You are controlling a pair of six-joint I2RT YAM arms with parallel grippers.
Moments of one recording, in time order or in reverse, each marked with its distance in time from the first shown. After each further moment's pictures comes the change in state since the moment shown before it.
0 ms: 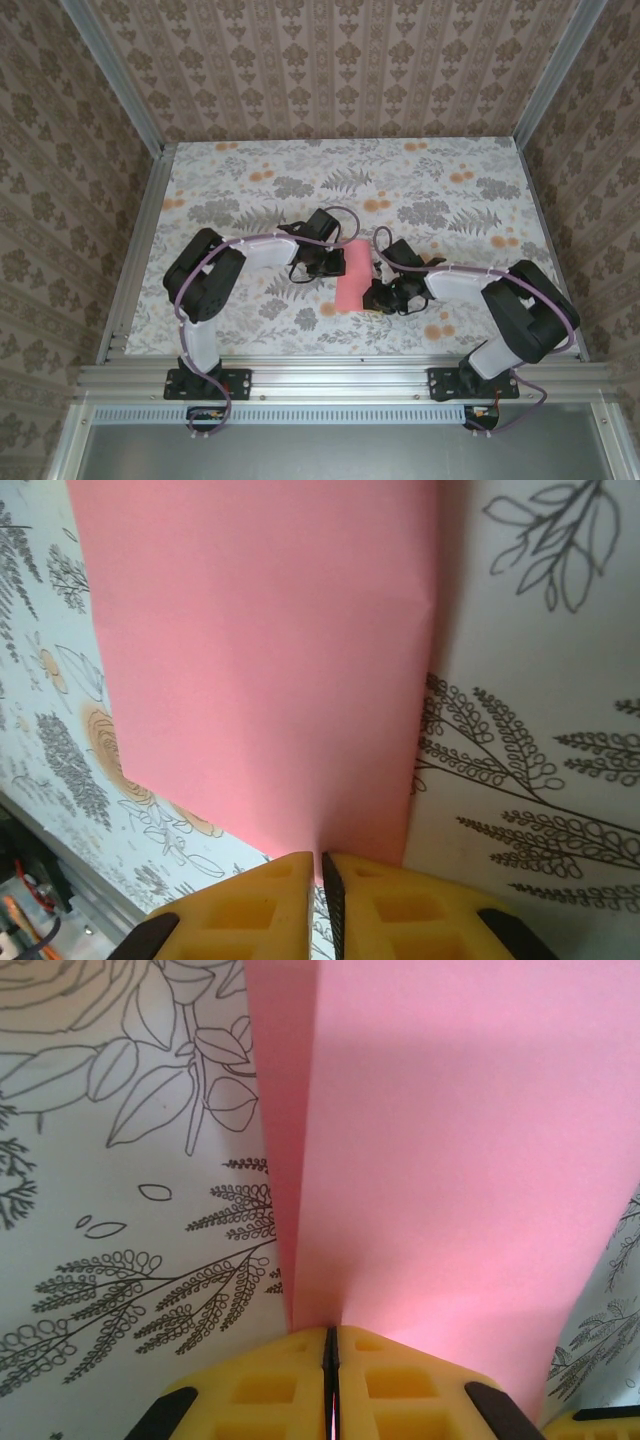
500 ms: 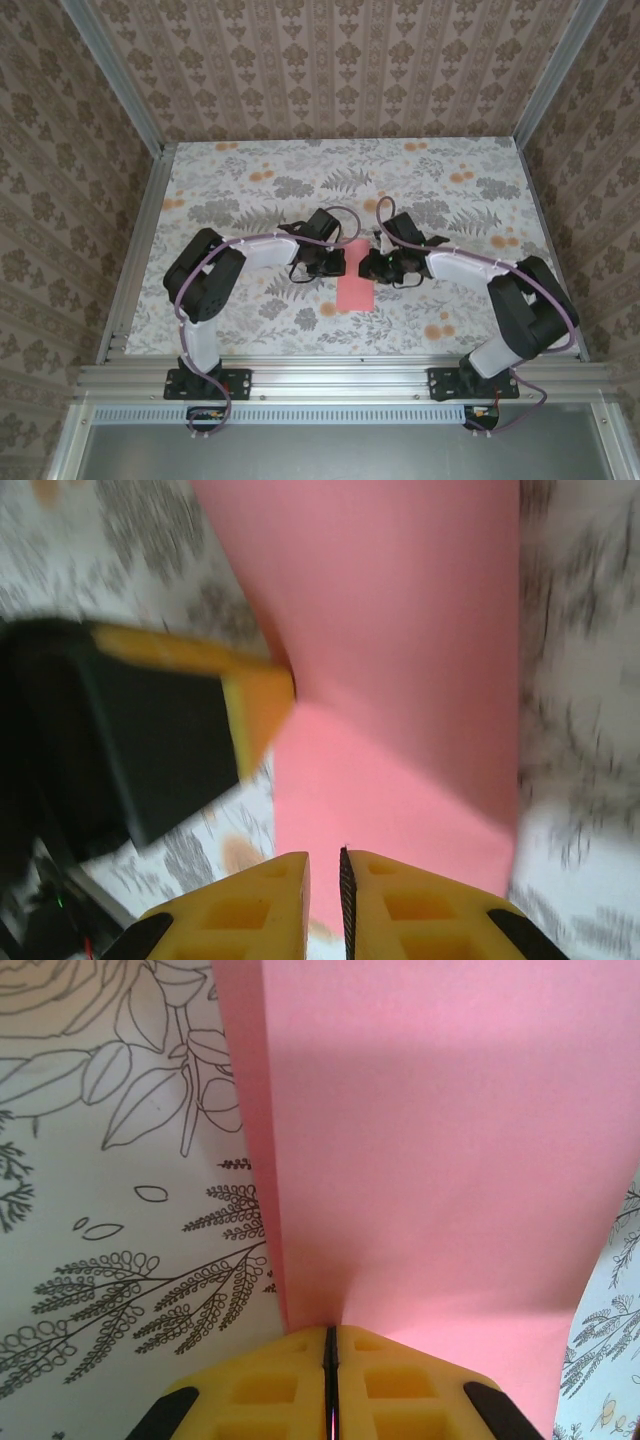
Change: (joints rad) left arm -0.001 0.000 0.006 -0.011 -0.003 0.019; right arm -0.082 0.043 0.215 -0.022 0.064 -0.023
